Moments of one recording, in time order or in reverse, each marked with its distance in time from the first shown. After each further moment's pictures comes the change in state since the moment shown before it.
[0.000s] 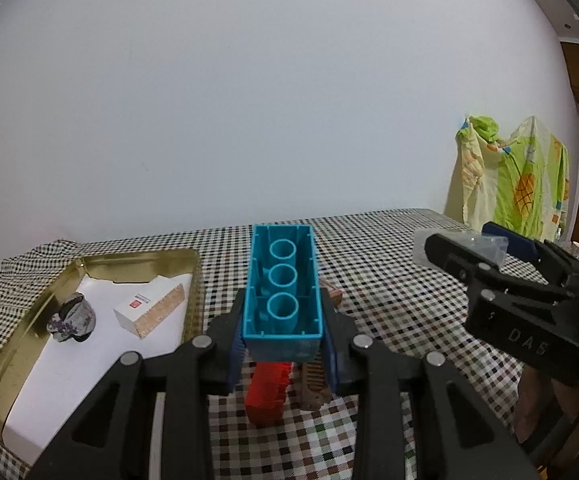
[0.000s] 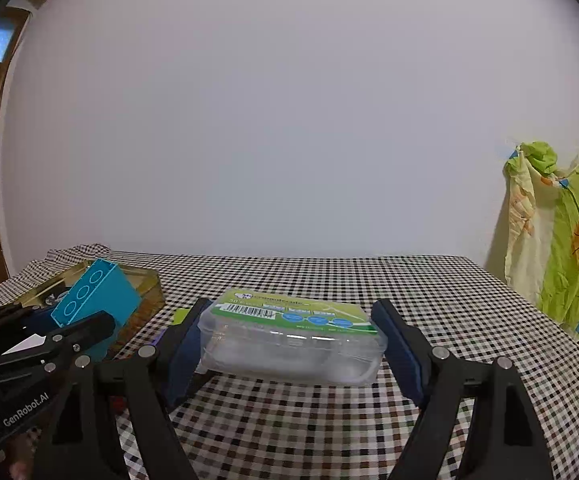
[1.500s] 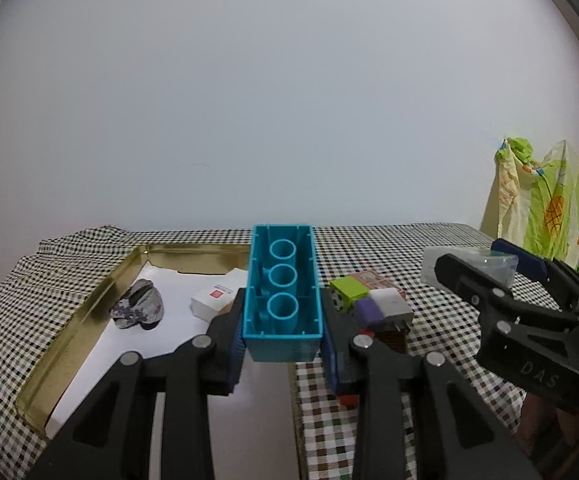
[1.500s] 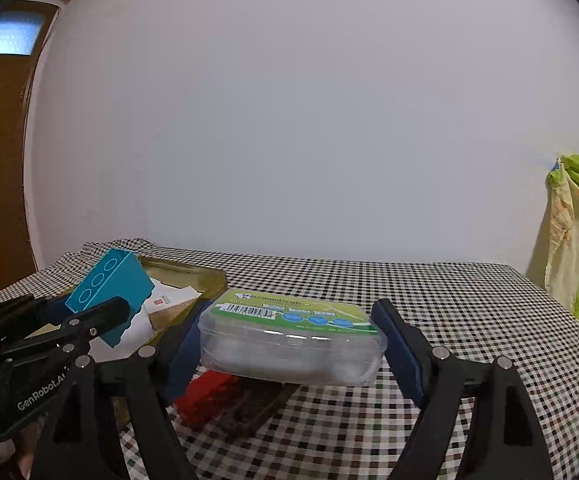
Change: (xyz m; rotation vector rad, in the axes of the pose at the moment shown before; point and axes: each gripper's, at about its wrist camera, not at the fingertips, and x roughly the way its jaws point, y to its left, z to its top) left arm -0.021 0.061 -0.010 -0.077 -0.023 0.108; right arm 0.012 0.050 -0.002 -0.037 -0.004 0.112
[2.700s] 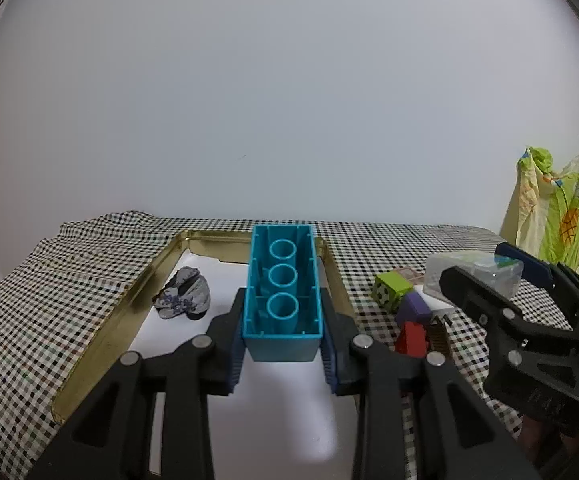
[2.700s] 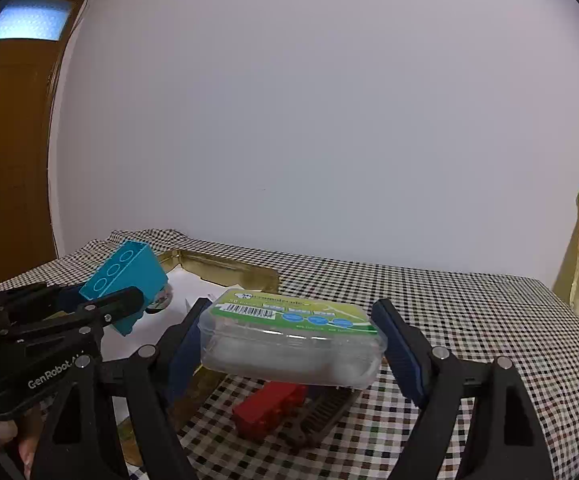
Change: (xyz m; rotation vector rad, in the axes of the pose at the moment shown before) left arm -0.001 0.047 -0.003 -0.050 0.030 0.047; right arm -0.004 0.031 0.008 -0.017 0.012 -0.103
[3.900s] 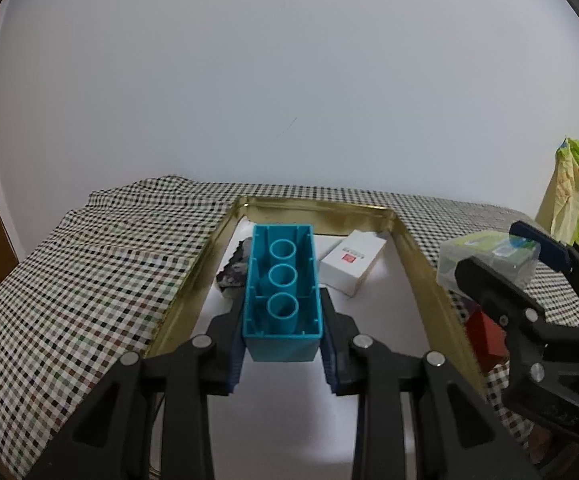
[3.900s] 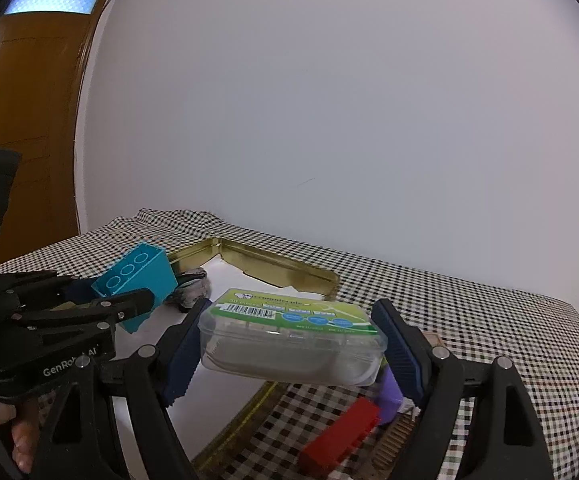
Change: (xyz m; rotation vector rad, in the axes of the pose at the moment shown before) left arm 0.020 0.048 0.003 -0.024 0.143 0.102; right arm 0.026 0.040 0.014 -0.083 0.055 0.087
